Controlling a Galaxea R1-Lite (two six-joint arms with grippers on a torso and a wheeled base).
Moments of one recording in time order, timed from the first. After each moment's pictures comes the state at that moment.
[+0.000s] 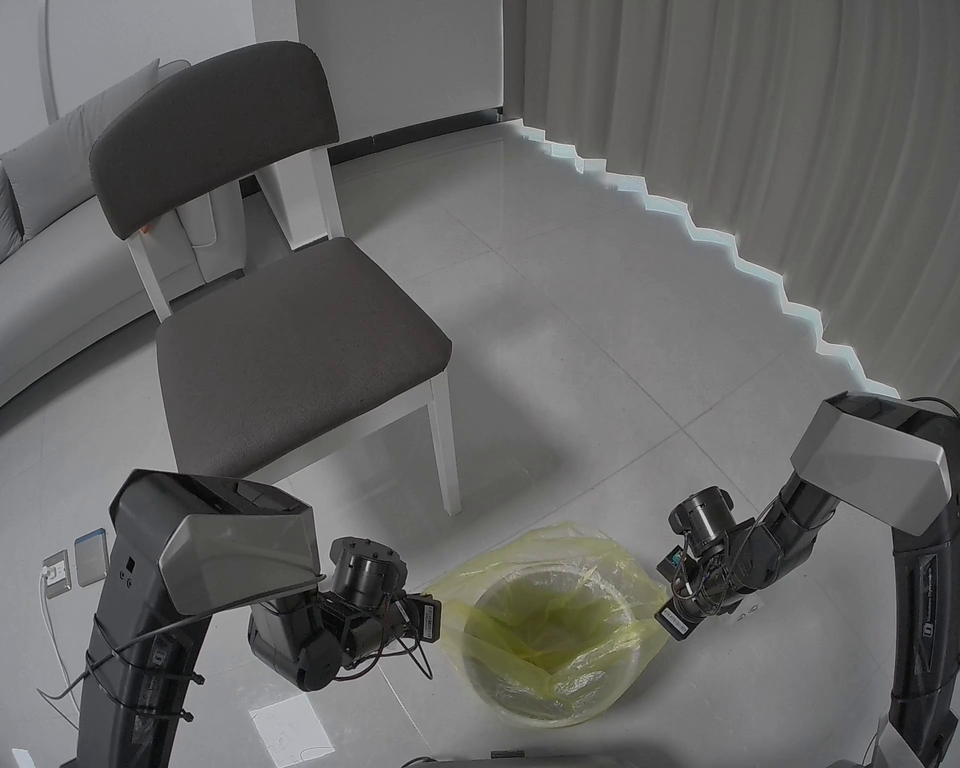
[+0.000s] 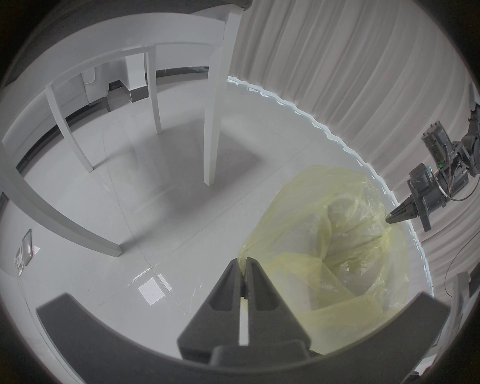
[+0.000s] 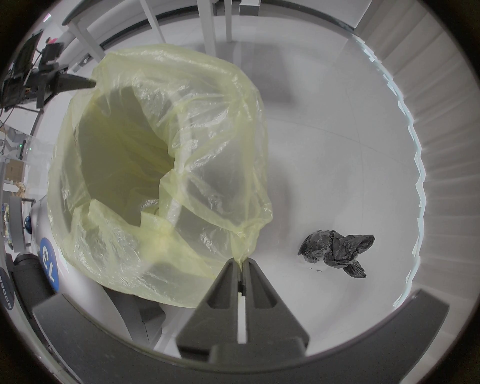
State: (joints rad) left arm -0.50 2.51 -0.76 -1.07 0.01 -0.21; right arm 0.32 2.39 -0.95 -0.25 -0.09 -0.35
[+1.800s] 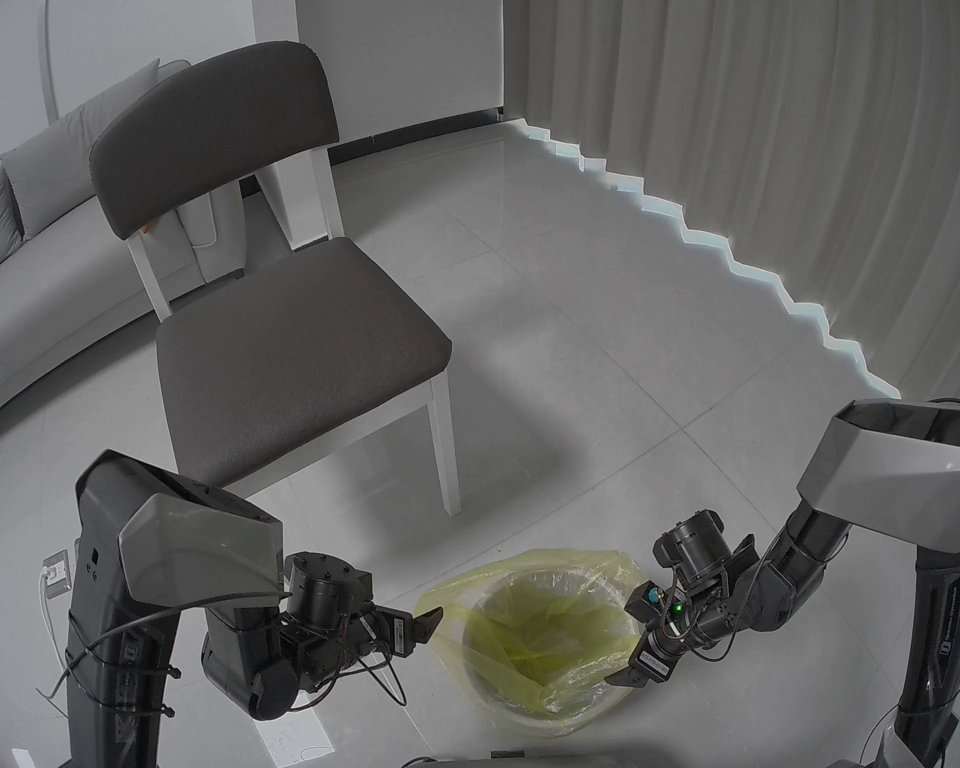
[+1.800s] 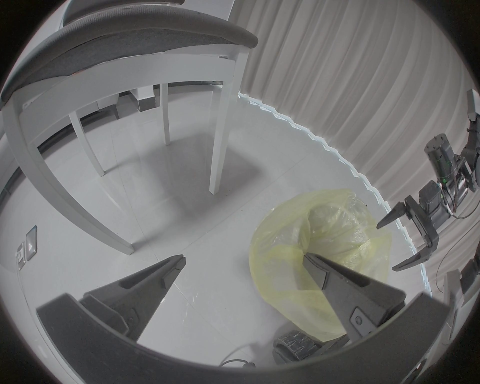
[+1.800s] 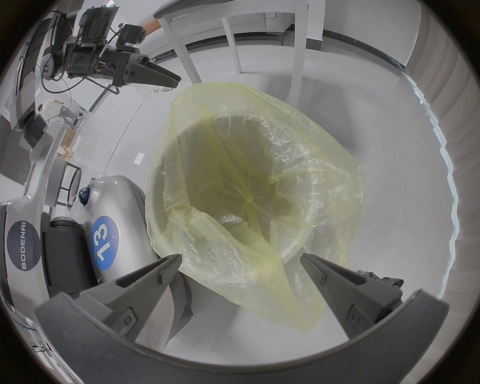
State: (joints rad) left arm -0.49 2.42 -0.48 -1.34 0.01 -0.22; right arm 0.47 2.26 -0.75 -0.39 0.14 -0.44
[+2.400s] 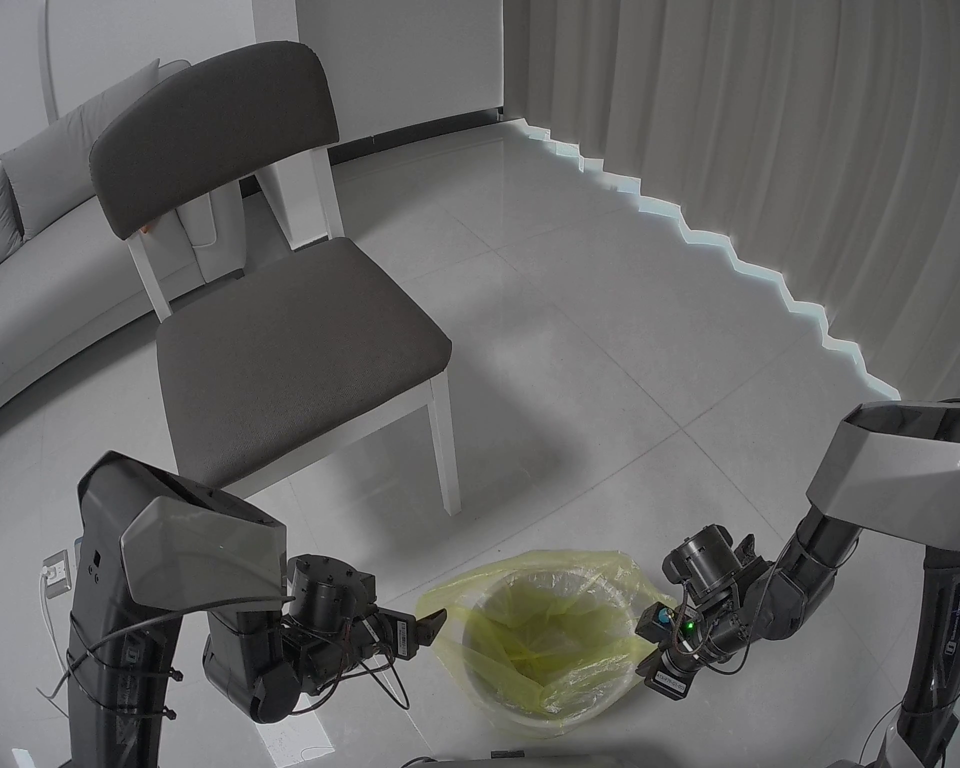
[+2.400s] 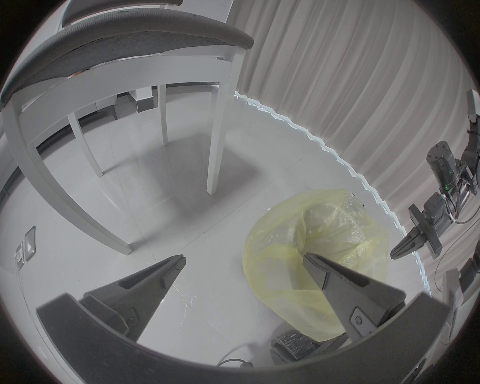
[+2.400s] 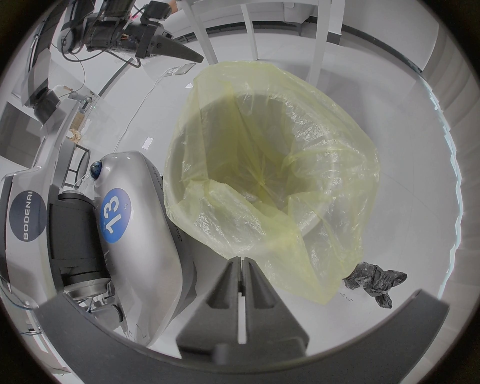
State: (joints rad) left arm -0.50 2.42 -0.47 -1.35 0.01 -0.22; right arm 0.47 2.24 -0.68 -0.34 0.15 -0.52
